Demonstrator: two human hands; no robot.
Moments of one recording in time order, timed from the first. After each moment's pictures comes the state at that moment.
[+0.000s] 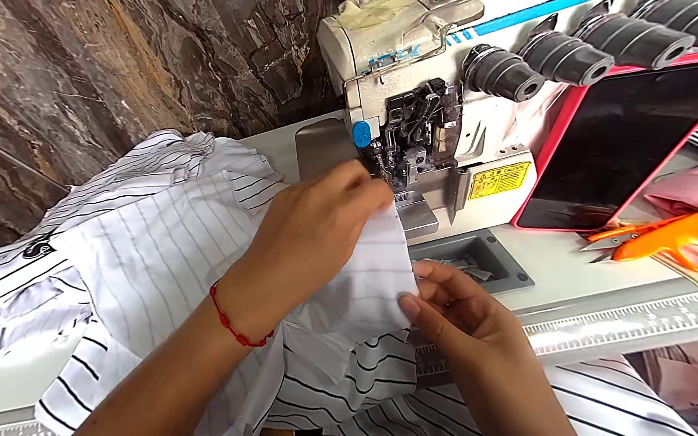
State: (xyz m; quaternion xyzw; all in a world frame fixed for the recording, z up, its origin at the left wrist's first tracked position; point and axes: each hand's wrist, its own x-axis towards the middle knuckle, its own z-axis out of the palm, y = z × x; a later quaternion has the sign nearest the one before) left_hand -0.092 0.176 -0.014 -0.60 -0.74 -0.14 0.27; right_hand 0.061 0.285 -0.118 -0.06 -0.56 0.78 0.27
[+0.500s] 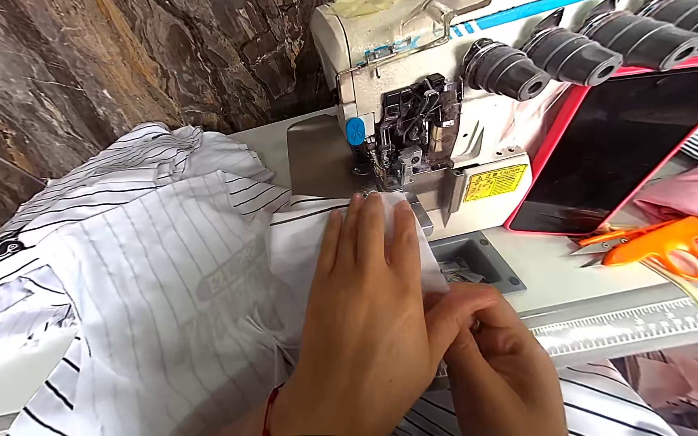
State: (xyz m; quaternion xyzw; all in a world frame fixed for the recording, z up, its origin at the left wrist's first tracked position) left_hand -0.014 0.196 -0.059 -0.44 -0.84 -0.13 0.29; right_hand 0.069 0.279 -0.119 -0.04 -0.58 0.72 0.38
